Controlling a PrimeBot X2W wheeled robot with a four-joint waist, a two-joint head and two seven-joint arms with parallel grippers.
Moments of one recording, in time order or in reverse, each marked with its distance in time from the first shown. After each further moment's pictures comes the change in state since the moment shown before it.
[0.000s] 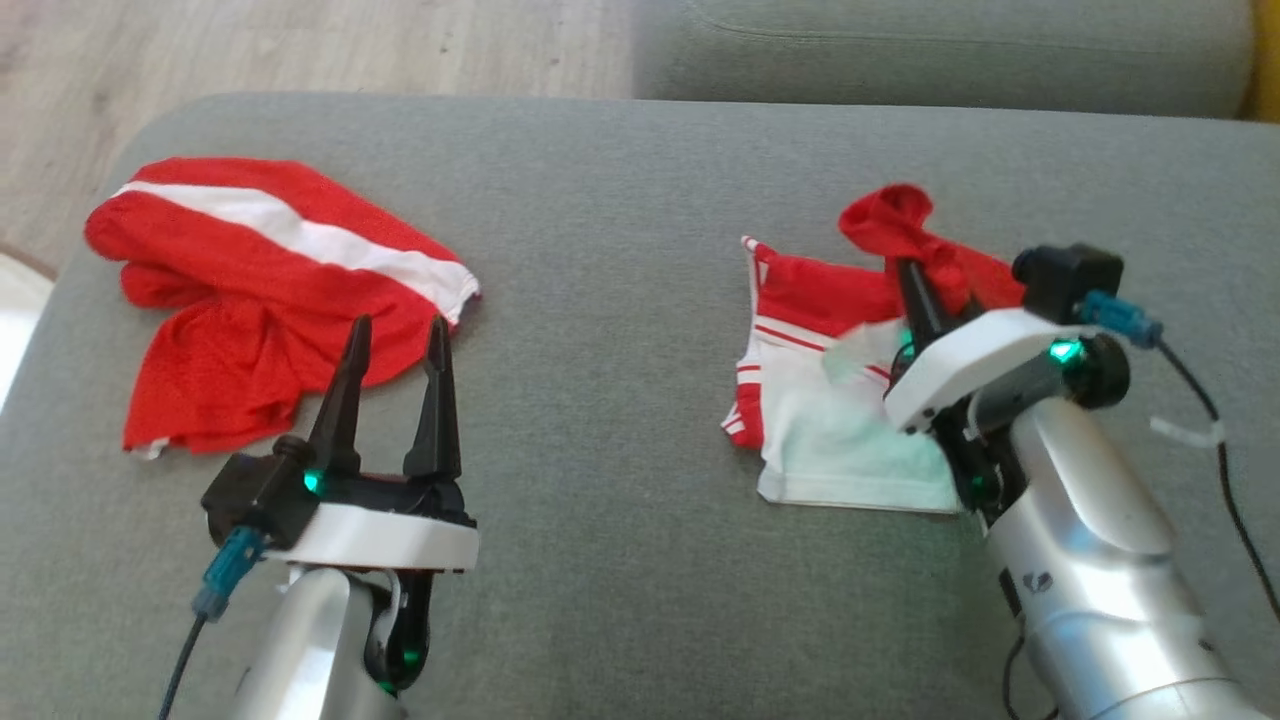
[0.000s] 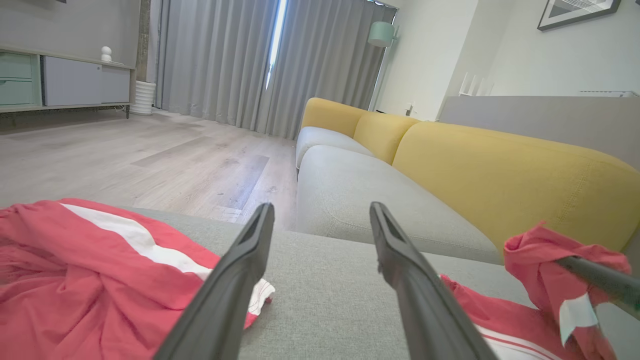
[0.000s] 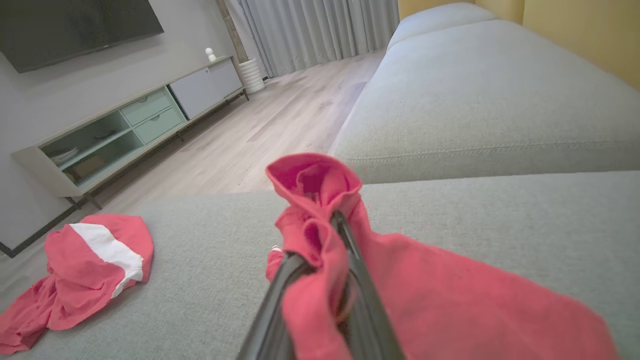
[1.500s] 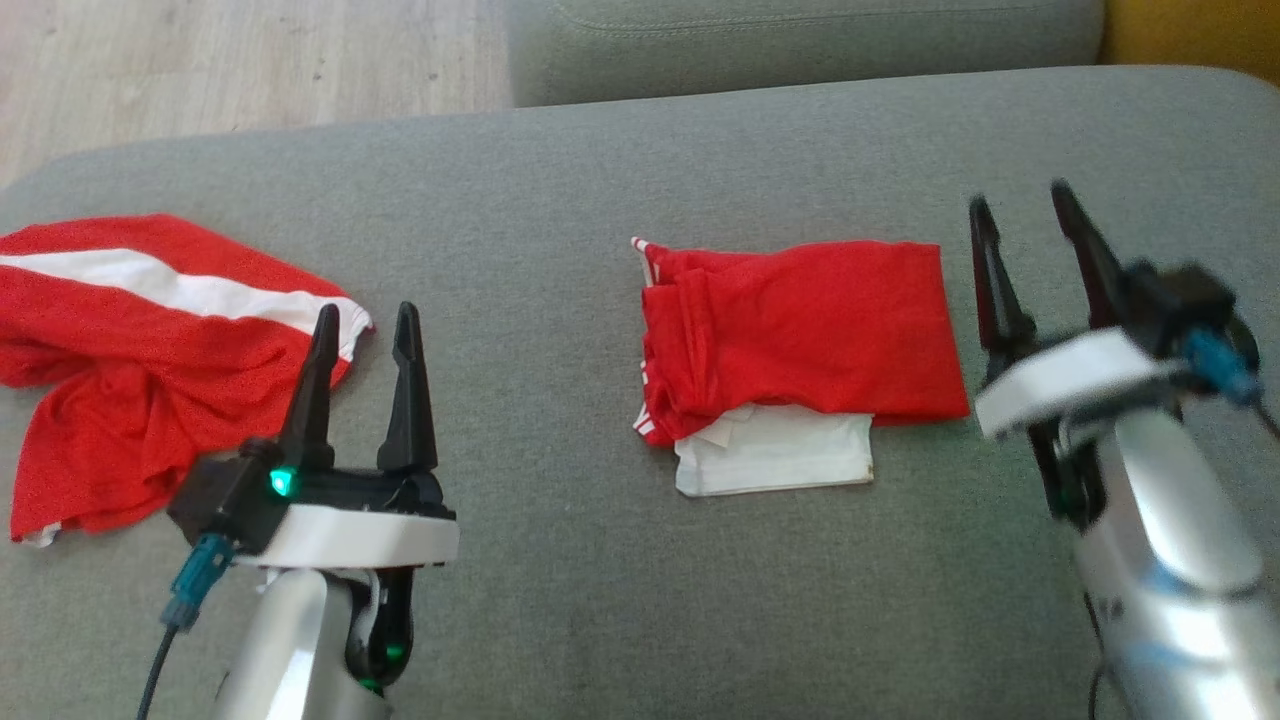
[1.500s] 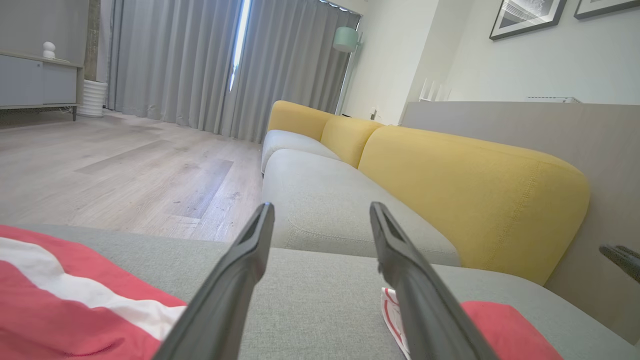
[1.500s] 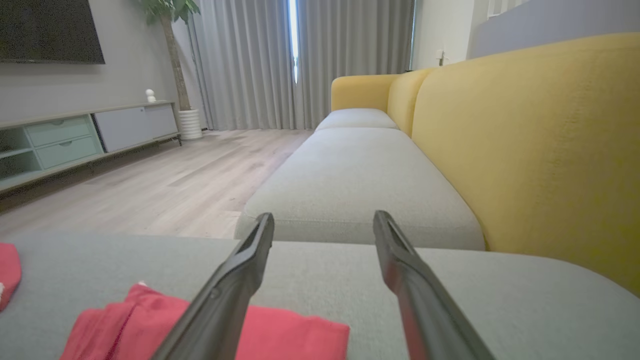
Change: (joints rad) left arm 0.018 -0.003 0.044 -0.056 0.002 0.000 0.000; right arm 0.046 -0.102 -0.033 -0.095 -0.150 0.000 -0.196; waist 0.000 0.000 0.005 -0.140
